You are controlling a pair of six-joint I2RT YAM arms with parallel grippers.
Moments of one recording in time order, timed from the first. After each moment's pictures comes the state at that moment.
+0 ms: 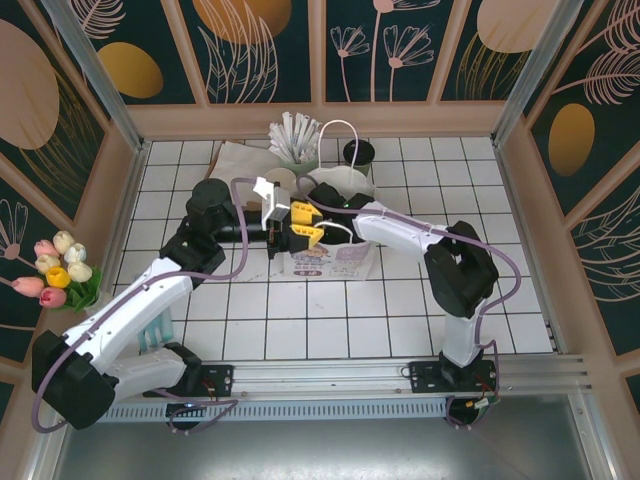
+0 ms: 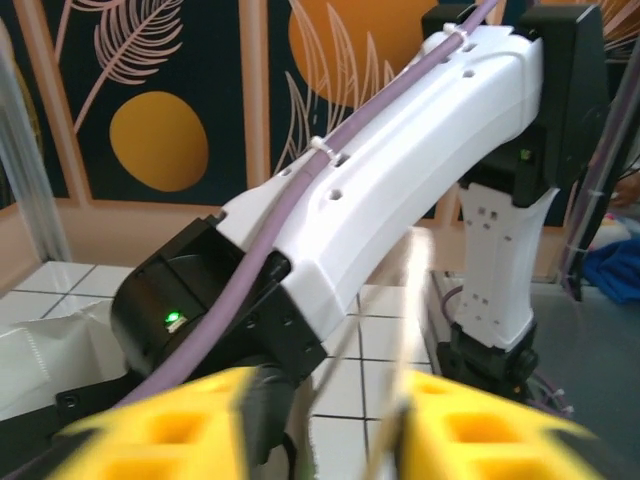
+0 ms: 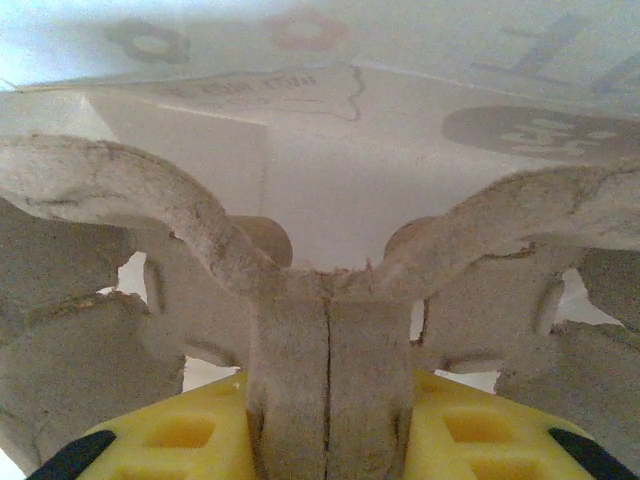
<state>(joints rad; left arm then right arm) -0.60 1.14 0.94 0.15 0.92 -0.01 0.79 1.88 1.42 -0.78 -0.04 0.60</state>
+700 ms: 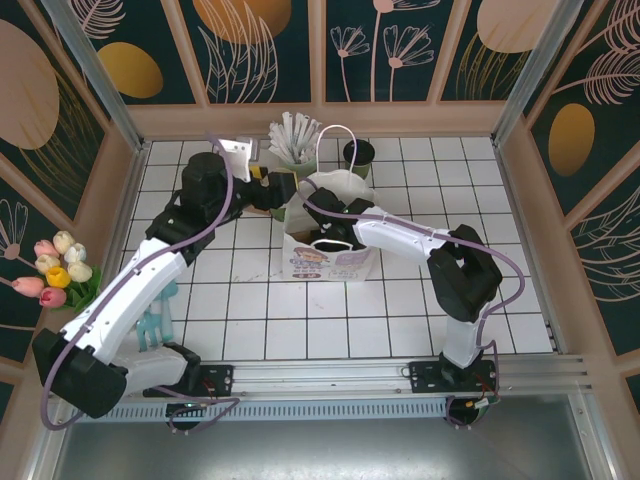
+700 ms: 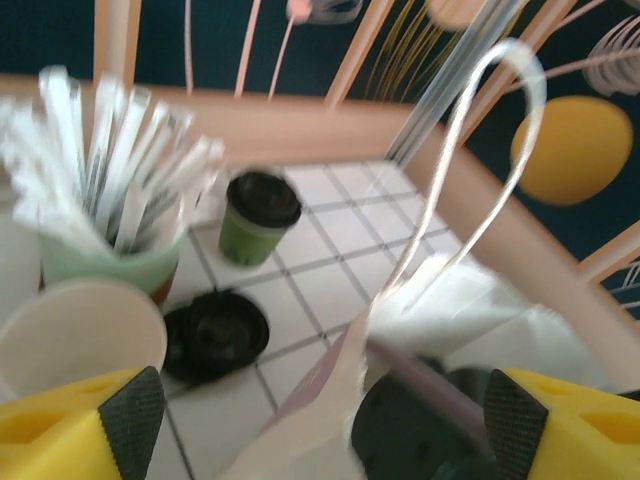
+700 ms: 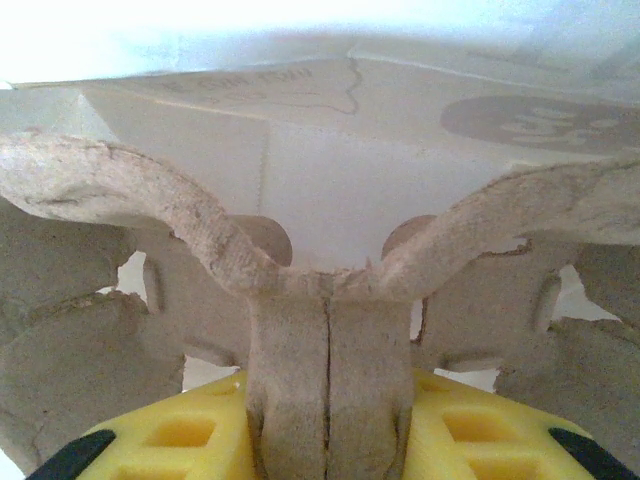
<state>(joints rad) -0.49 1.22 1.15 -0.27 0.25 -0.40 0.82 1.85 1.37 -0.75 -0.02 0.62</state>
